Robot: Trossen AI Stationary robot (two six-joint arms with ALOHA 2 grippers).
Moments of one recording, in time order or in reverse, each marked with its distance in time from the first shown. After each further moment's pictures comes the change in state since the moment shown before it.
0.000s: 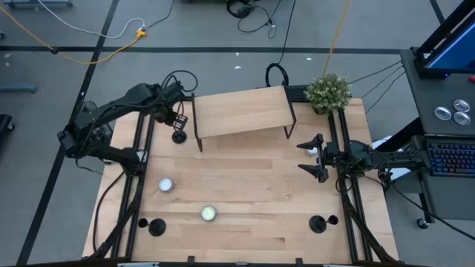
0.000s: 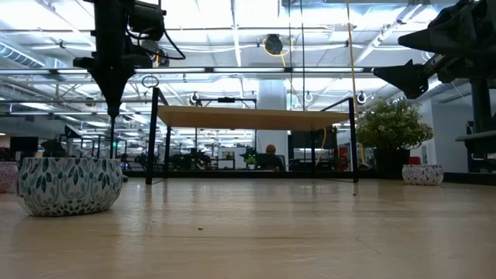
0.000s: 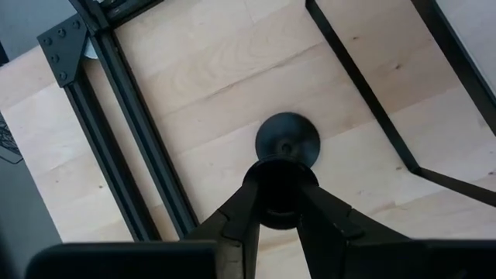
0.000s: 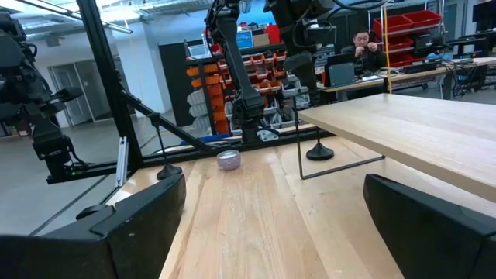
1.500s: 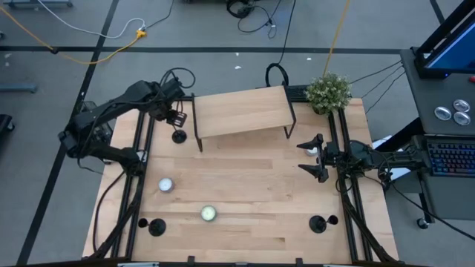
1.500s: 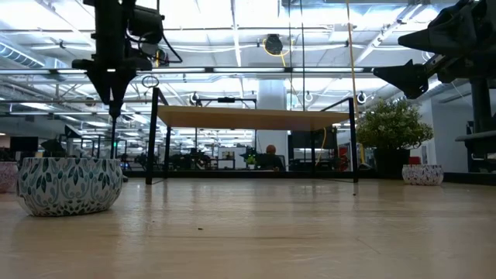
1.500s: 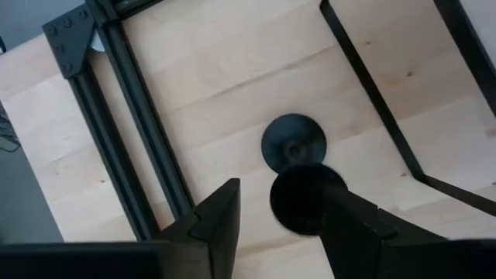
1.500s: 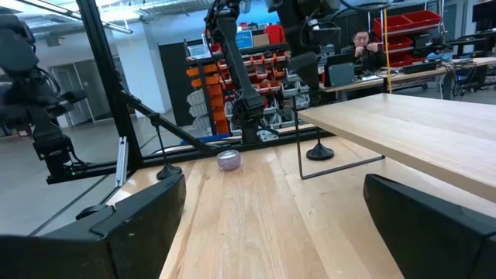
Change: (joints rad) left arm 0.056 0.015 -0.003 0.011 0.020 0.021; right arm 0.000 0.000 0.000 0.000 0.000 0.000
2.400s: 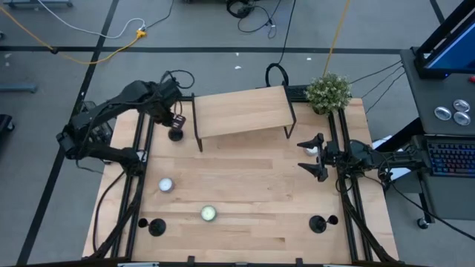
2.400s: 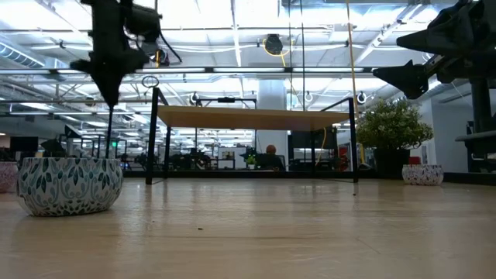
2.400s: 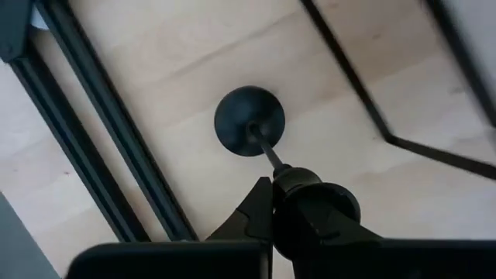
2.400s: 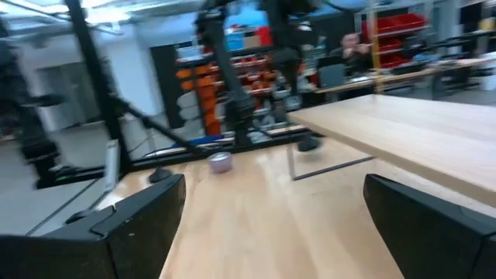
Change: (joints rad) left arm -0.016 -0.035 0.025 -0.066 0.147 0.034; right arm 0.000 0.000 0.000 0.001 0.045 0.000
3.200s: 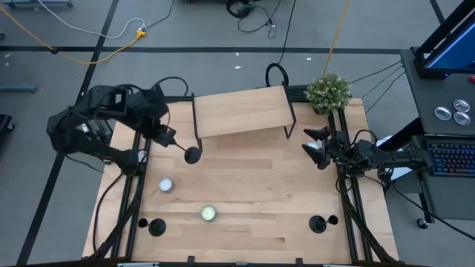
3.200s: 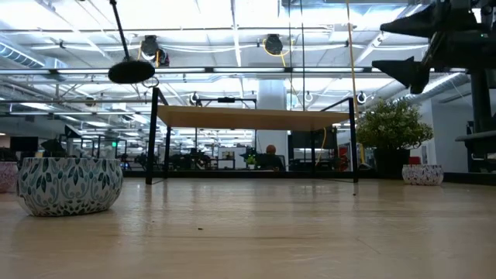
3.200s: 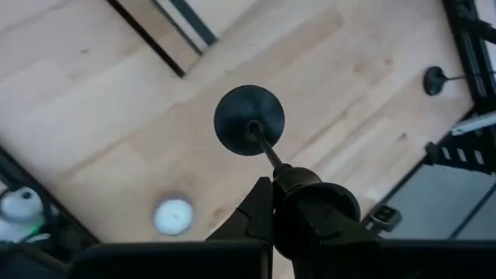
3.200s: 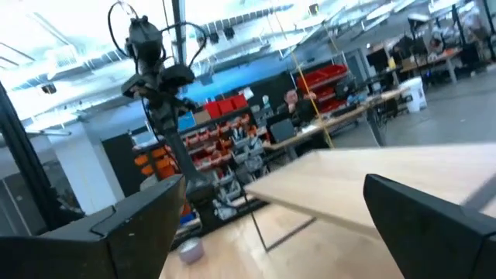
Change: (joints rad) left arm -0.517 -0.060 0.461 -0.163 0.164 -0.433; right arm -0.002 0.047 0.000 0.246 0.244 0.128
